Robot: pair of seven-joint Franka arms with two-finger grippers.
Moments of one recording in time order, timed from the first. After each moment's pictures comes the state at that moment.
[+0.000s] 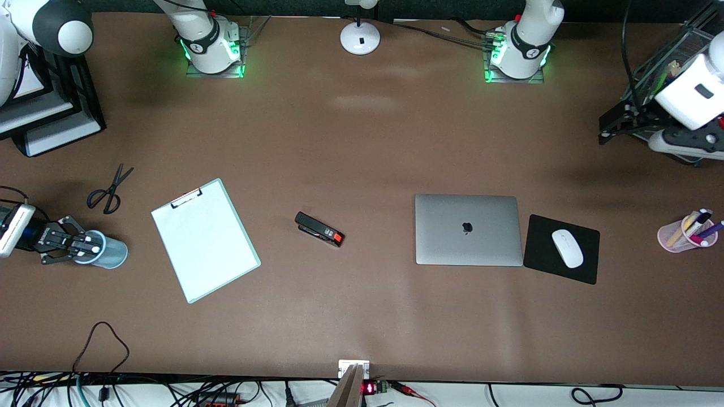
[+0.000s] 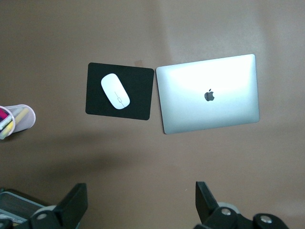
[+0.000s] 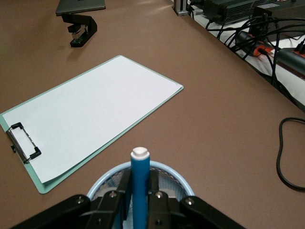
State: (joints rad) left arm -0.01 0.02 -0.07 -1.58 0.02 1.58 0.05; right arm -0.44 0.96 -0.13 -1.17 0.94 1.68 -2.15
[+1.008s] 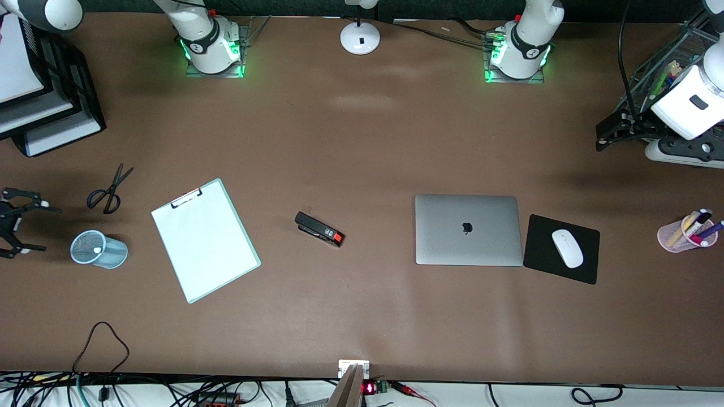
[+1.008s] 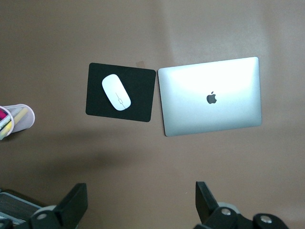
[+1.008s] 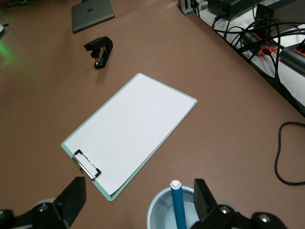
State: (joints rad) left arm 0.00 0.03 -0.07 -1.58 0.02 1.59 0.05; right arm -0.42 0.79 -0.15 -1.06 0.76 1.46 -1.78
